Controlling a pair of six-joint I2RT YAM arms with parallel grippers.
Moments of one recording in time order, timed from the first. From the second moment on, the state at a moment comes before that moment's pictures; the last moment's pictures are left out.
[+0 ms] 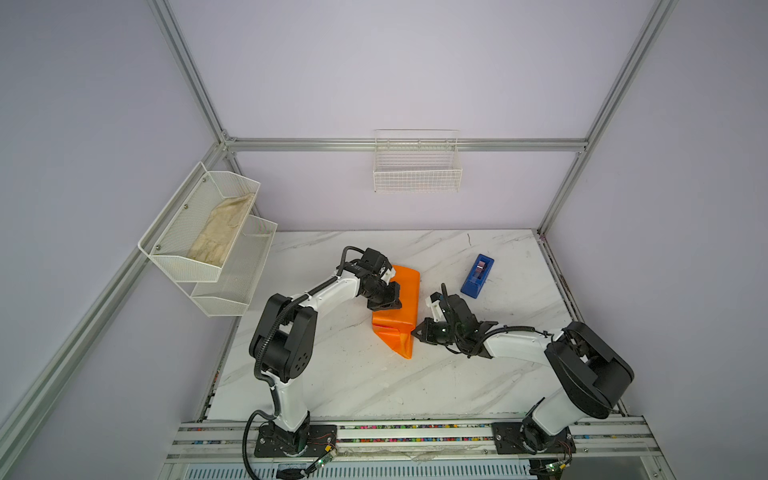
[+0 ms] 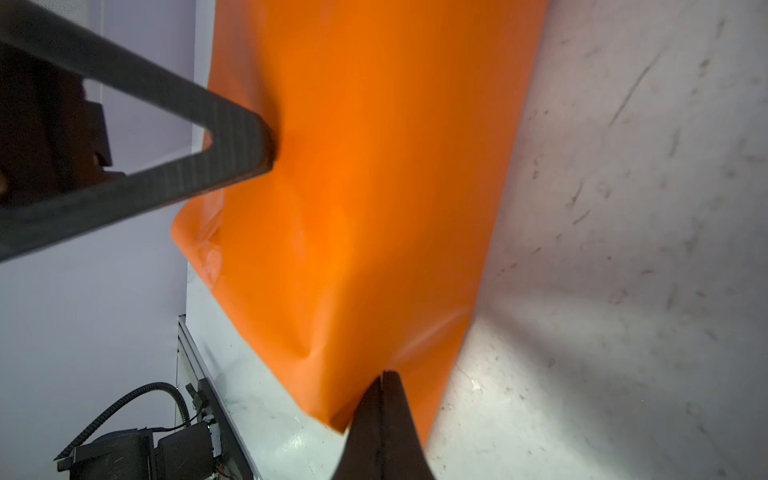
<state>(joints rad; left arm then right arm) -0.46 1.87 1.38 -0.65 0.49 -0.49 0.70 1.61 0.70 0.19 -0.37 0.85</state>
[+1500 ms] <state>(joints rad) -0.45 1.87 1.37 -0.64 0.52 -0.49 0.74 1.57 0.77 0.09 -0.29 0.88</state>
